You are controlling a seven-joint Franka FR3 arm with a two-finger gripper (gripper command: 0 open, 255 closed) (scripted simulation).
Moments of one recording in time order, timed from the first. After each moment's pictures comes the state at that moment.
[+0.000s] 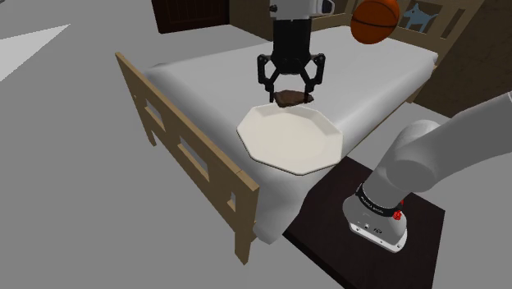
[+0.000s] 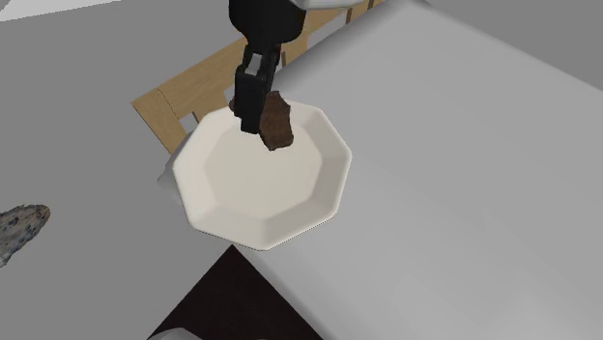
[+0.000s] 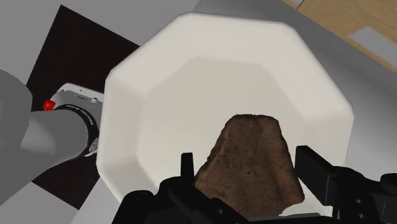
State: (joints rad) arm 0.02 -0.50 0.31 -2.10 0.31 1.42 1.34
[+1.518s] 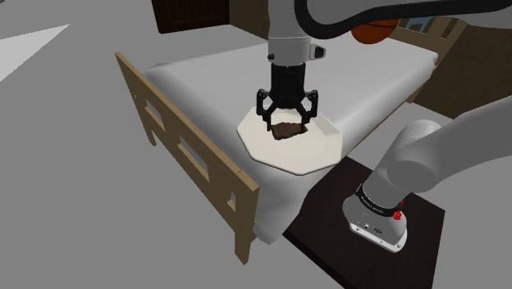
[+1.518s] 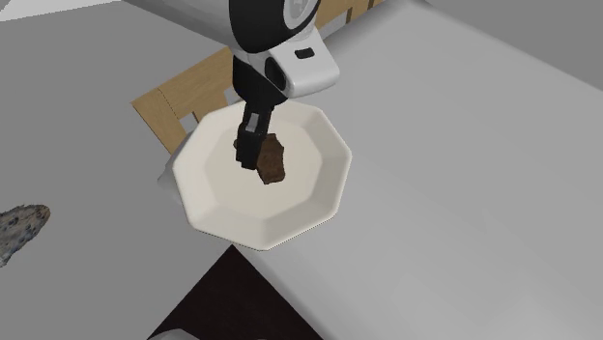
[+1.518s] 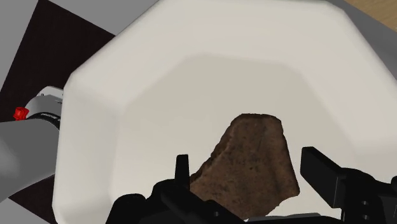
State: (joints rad) arm 0.04 -0.55 0.35 -2.34 0.35 1.61 1.32
